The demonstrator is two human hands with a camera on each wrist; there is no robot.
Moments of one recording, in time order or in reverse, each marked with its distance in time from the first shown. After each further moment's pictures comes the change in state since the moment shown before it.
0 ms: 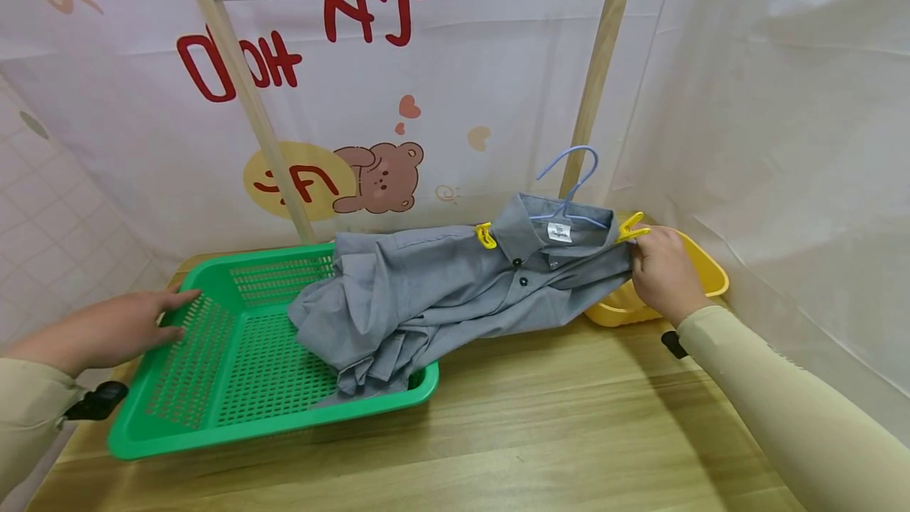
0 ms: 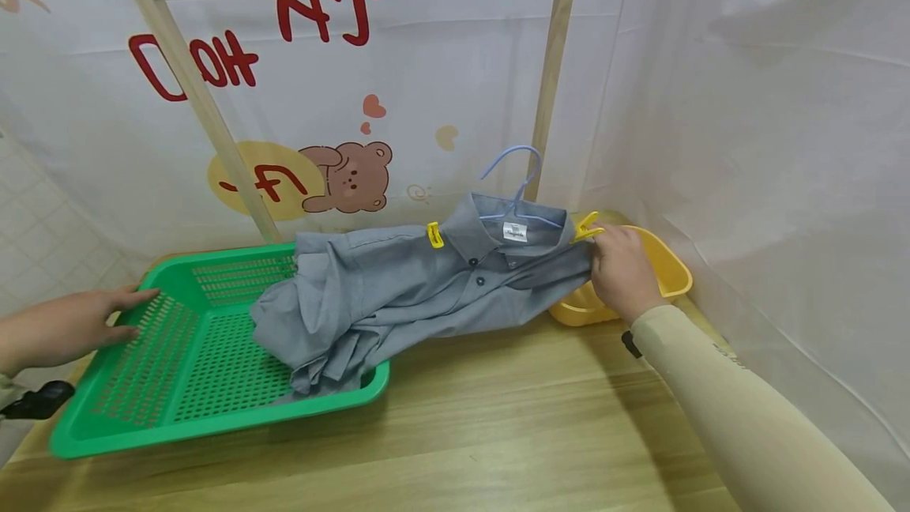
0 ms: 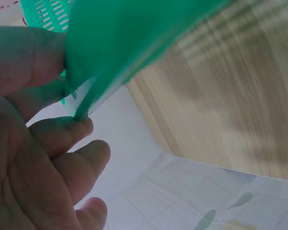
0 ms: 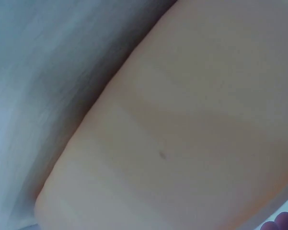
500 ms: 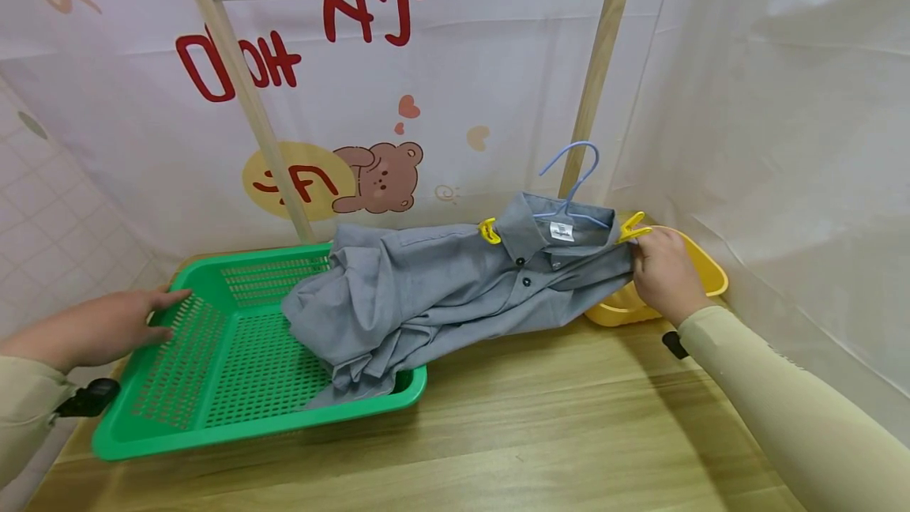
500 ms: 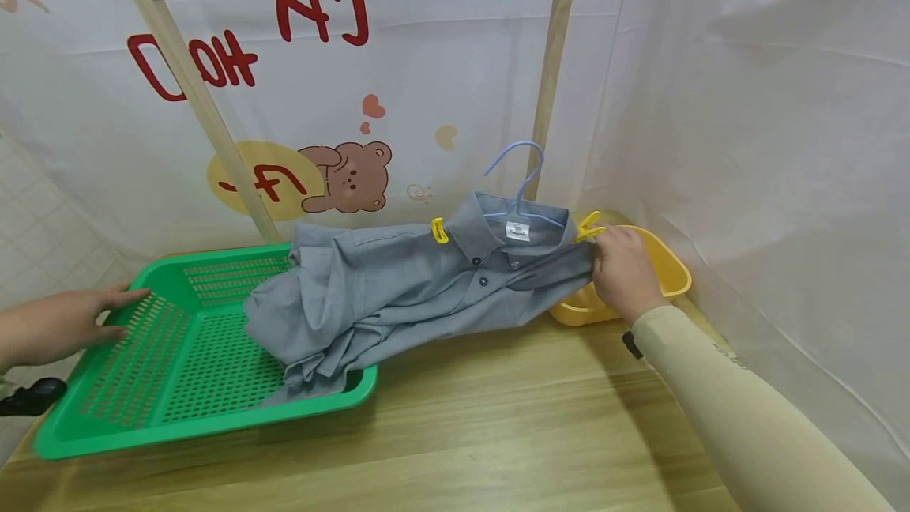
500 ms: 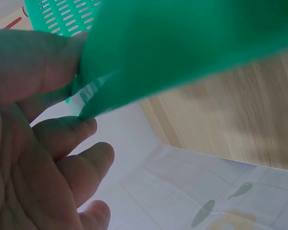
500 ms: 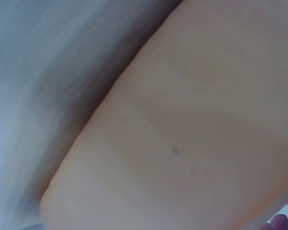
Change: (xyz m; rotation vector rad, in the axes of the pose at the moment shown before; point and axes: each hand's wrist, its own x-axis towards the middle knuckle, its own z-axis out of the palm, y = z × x) left_hand 0.002 -0.017 -0.002 -0.007 -0.024 -0.014; right_hand -0.004 -0.001 -0.002 -0.017 -0.031 0.026
